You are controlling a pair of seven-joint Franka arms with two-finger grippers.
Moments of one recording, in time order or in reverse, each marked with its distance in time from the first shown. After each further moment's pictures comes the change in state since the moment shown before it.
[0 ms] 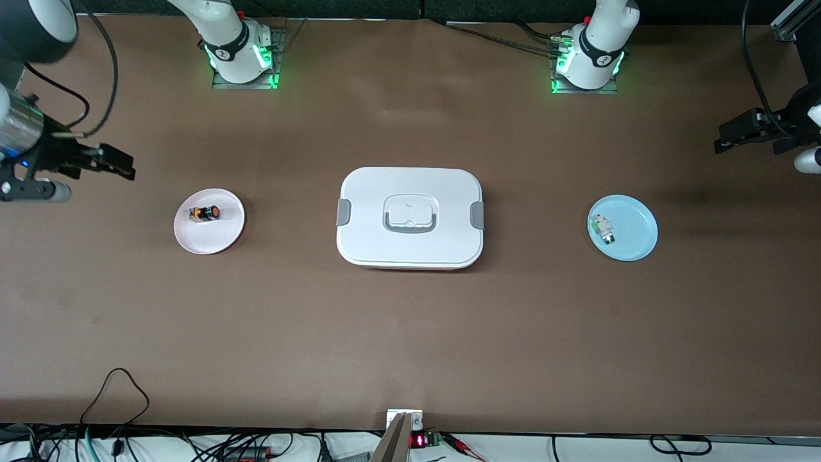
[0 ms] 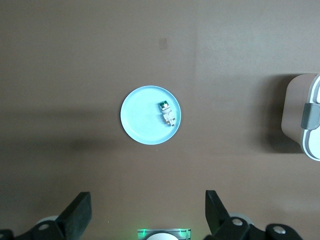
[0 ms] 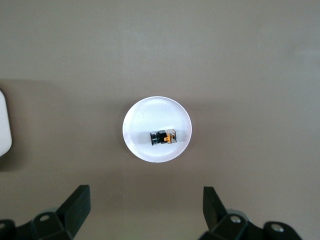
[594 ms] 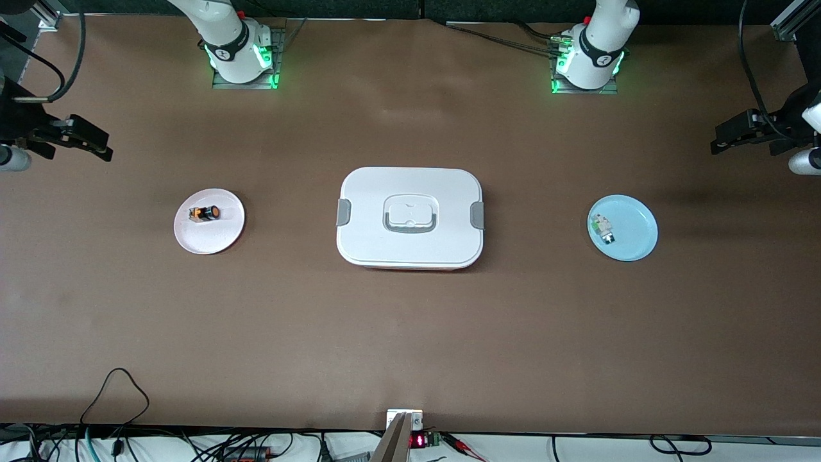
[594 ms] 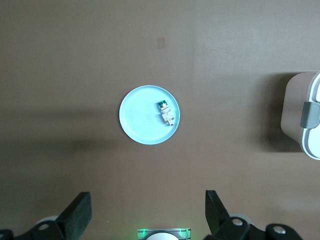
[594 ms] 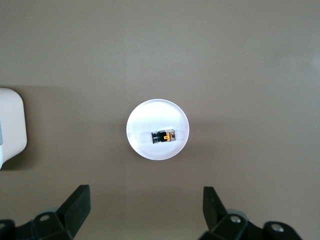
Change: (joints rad) left arm -0.006 0.004 0.000 0.000 0.000 0.000 0.000; right arm -0.006 -0.118 0.001 0.003 0.008 -0.040 -0.002
